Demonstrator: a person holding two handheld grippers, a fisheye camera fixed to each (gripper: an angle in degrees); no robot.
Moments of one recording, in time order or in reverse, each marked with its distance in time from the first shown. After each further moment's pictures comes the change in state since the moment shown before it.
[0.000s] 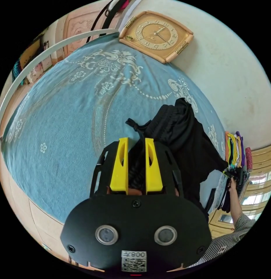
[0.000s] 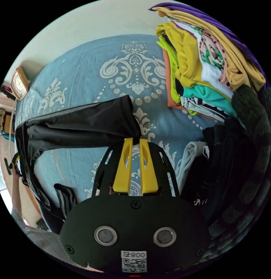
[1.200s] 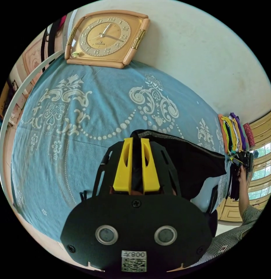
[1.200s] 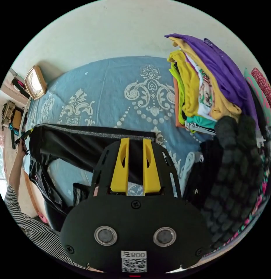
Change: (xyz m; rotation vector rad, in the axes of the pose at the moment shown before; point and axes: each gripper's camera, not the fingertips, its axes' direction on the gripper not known) left arm 0.065 -0.071 -0.024 -0.010 0.022 0.280; right arm -0.034 -0.006 -0.036 0.128 -0.066 -0.050
